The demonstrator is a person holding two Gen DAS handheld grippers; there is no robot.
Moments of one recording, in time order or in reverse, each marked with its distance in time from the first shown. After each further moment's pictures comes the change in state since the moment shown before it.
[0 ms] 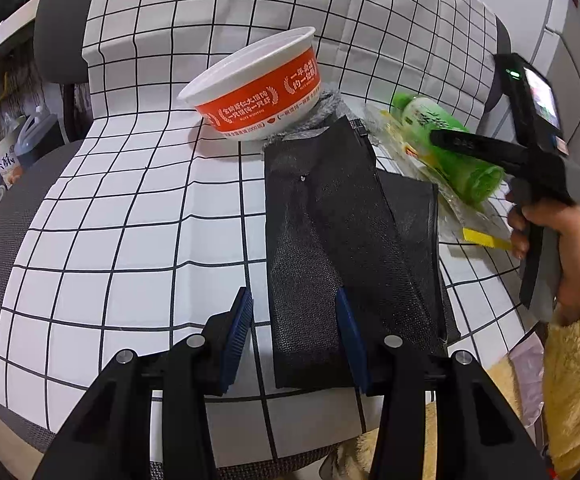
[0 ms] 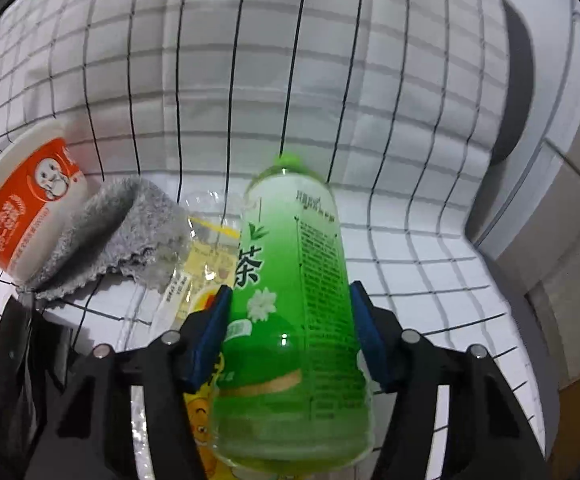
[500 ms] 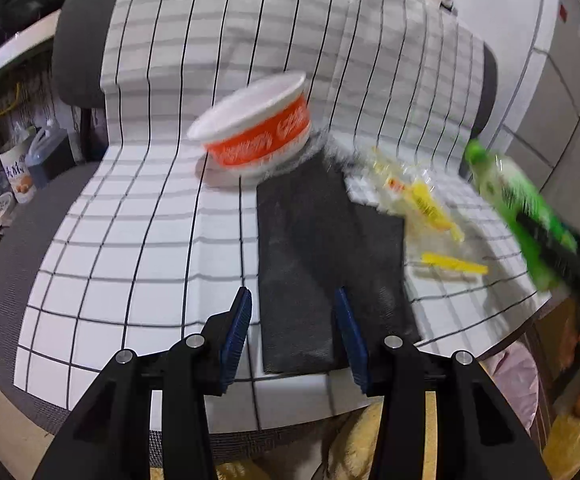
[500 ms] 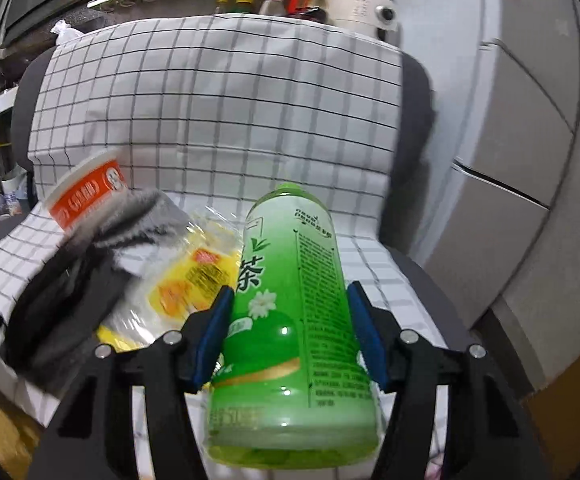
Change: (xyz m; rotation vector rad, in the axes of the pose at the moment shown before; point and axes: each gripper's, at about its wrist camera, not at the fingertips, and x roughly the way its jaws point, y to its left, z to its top) left arm -0.044 -0.014 0.003 -0.009 -0.104 0.000; right arm -0.138 -0.053 -0.089 0.001 -0.192 -0.062
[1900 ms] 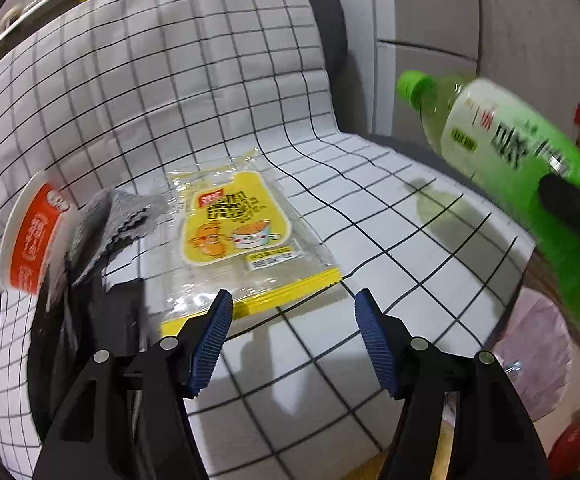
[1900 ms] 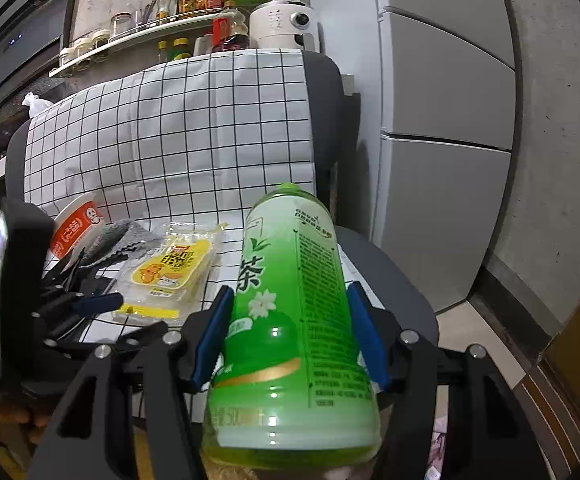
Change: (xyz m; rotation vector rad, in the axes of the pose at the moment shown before) left arm 0.096 -0.214 0.008 0.460 0.013 -0.054; right arm -0.047 -0.100 -0.046 0.214 -0.059 0.035
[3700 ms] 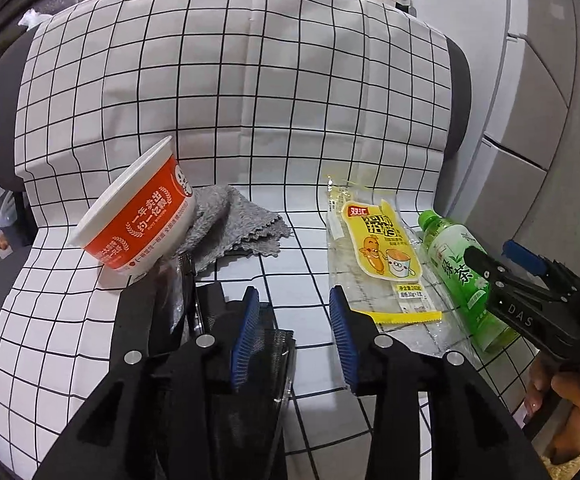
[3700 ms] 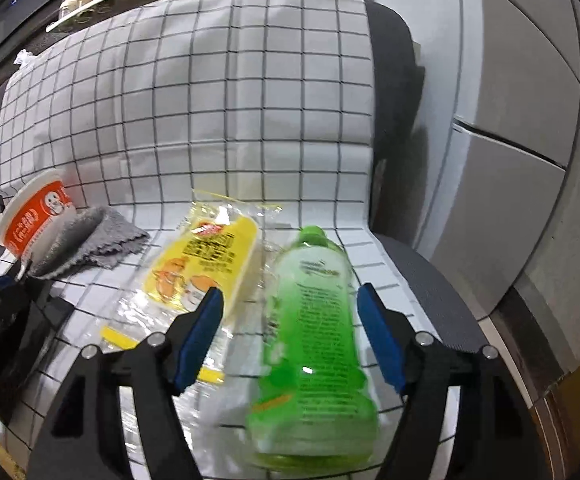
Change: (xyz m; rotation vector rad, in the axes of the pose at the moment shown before) left arm -0.034 0.122 0.009 -0.363 -0.091 0.076; right arm 0.136 0.051 0.041 -0.103 0.099 0.054
